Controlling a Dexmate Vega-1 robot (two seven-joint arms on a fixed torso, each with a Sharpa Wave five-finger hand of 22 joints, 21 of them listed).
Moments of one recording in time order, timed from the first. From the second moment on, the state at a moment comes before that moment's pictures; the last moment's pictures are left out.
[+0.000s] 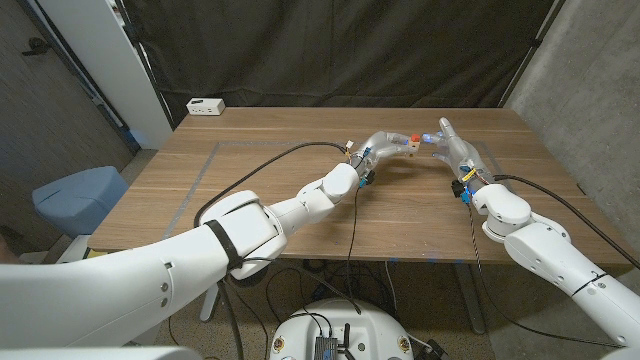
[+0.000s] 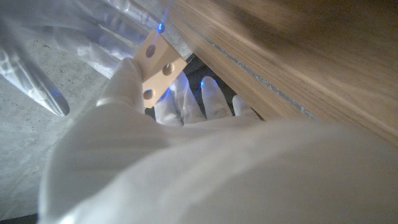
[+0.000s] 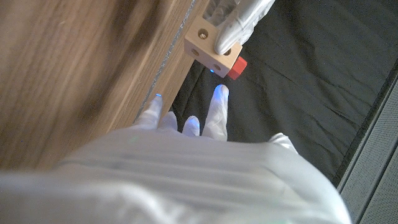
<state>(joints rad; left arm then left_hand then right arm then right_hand) 0.27 -0.13 0.93 -0.39 -0.10 -0.61 0.16 0.87 0.02 0.36 -0.21 0.23 0.91 -0.17 0.25 0.20 0.95 -0.20 0.25 0.56 0.58 -0.05 0.21 0.22 0.16 0.12 0.21 0.18 -1.16 -0.76 -0.21 -1.87 0.57 -0.02 -0.30 0.32 0.12 -0.12 0.10 0.33 0.69 -0.04 0.17 0.19 0.07 0.00 0.18 0.18 -0.01 0.13 0.19 0.19 0.18 0.21 0.18 0.16</state>
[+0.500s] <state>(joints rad) 0.26 -0.13 0.93 -0.38 -0.11 -0.57 0.15 0.87 0.02 0.36 -0.21 0.22 0.91 -0.17 0.25 0.20 0.95 -0.20 0.25 0.56 0.58 -0.05 0.21 0.22 0.16 0.12 0.21 0.18 -1.11 -0.76 -0.23 -1.82 0.59 -0.02 -0.23 0.31 0.11 -0.13 0.11 0.33 0.62 -0.05 0.17 0.19 0.02 0.00 0.18 0.18 -0.04 0.14 0.19 0.19 0.14 0.21 0.17 0.16</state>
